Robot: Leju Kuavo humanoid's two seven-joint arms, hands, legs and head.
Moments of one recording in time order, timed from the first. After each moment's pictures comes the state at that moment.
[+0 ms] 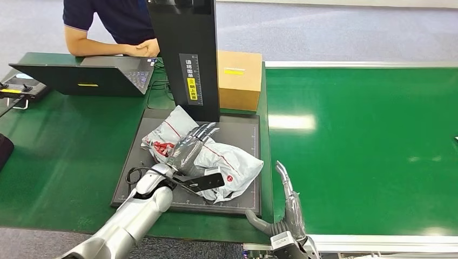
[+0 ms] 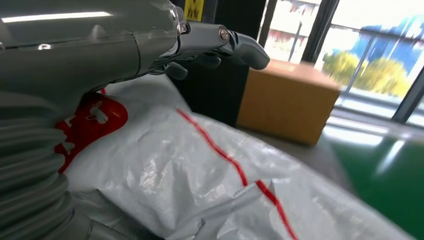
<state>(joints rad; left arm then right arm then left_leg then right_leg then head) -0.57 -0.15 -0.53 -0.76 -1.02 0.26 -0.37 0.12 0.16 0.23 -1.49 0.37 -0.35 -0.65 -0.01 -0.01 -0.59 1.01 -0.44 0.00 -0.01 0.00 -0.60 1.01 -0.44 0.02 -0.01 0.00</state>
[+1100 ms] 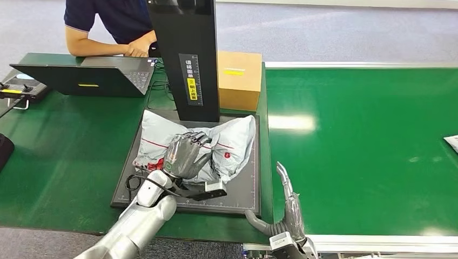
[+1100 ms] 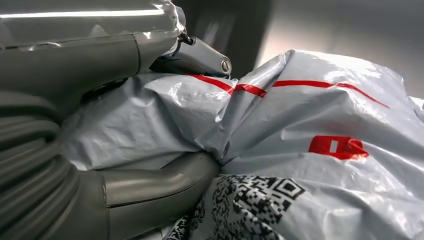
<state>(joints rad) -0.47 -0.18 -0.48 -0.88 -1.19 0.70 -0.50 0.12 0.17 0.22 -1.48 0.38 -0.37 -0.64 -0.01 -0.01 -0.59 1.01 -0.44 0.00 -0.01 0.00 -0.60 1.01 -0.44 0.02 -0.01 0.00</state>
